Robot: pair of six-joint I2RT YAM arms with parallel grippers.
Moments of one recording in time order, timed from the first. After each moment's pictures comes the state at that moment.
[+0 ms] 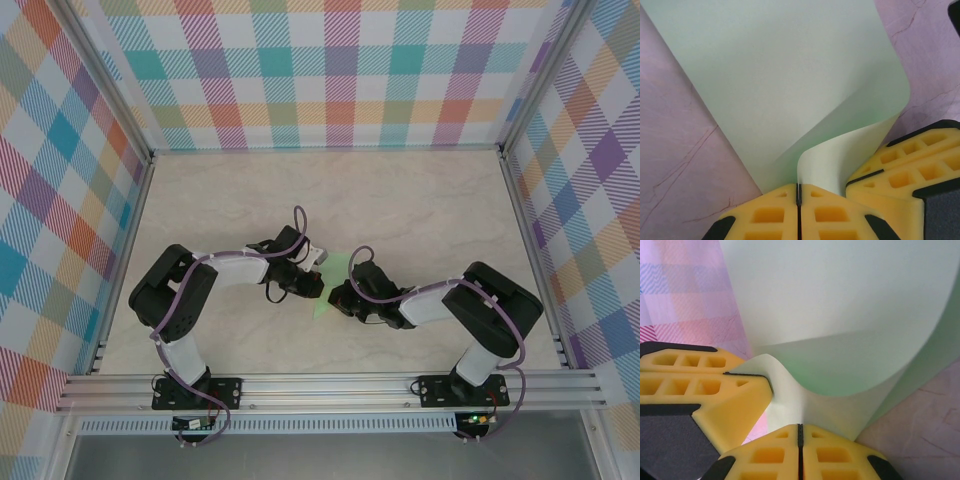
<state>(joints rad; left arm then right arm) -0.63 1.78 0.91 -0.27 0.46 -0.23 0.83 1.65 0.50 0.42 -0.22 1.28</state>
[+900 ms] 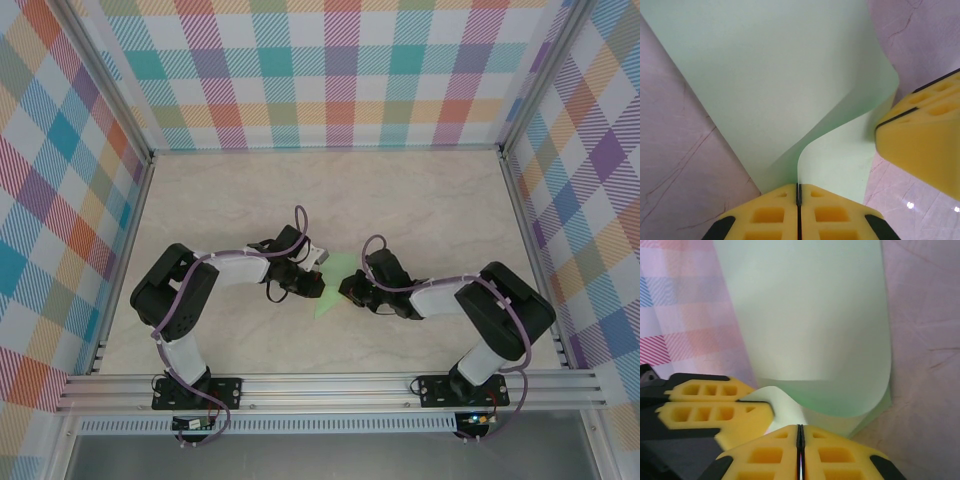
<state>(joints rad) -0.63 1.79 0.92 -0.27 0.47 -0.23 0.70 1.61 0.50 0.36 -0.33 1.20</state>
